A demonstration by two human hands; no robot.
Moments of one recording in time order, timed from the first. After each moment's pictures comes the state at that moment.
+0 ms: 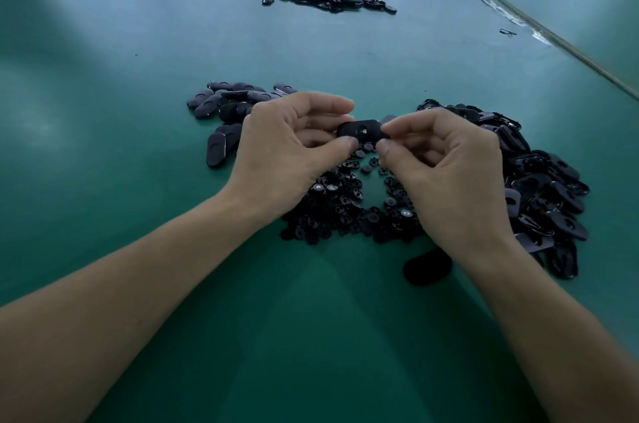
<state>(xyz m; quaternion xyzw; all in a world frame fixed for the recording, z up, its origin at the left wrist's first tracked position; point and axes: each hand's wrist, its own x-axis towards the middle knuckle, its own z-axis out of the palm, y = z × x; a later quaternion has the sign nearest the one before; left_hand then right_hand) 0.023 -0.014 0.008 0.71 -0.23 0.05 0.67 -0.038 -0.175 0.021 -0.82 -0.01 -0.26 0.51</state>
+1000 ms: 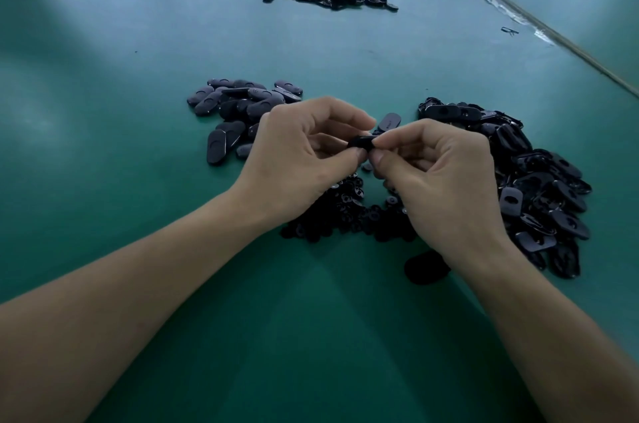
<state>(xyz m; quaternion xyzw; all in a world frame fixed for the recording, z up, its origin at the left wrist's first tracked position) 0.015 -0.017 0.010 0.73 -0.28 0.05 0.62 -0.038 -0.170 0.016 -0.82 0.00 -0.23 0.52</state>
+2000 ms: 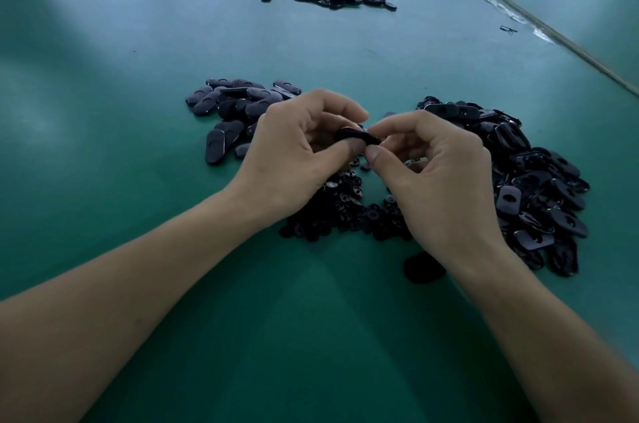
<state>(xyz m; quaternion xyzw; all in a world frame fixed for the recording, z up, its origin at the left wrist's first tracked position) 0.019 -0.017 0.010 0.72 -0.28 0.04 0.64 -0.040 -0.168 0.016 -0.84 -0.01 -0.26 0.47</state>
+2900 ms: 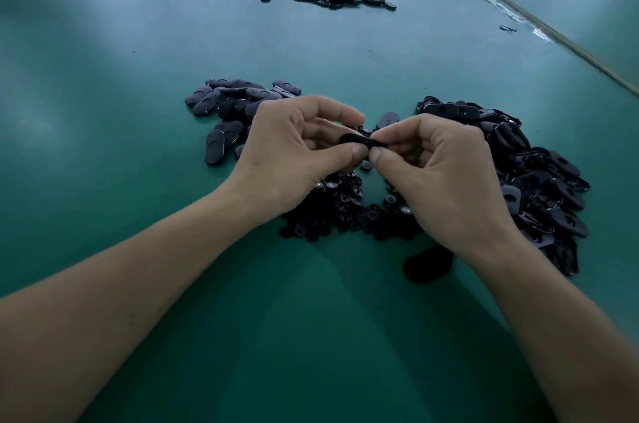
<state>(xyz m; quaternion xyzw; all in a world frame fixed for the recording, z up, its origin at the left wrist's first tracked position) 0.019 -0.013 0.011 0.70 -0.25 -0.01 0.67 -0.037 -0.178 0.021 -0.85 -0.01 -0.19 0.50</state>
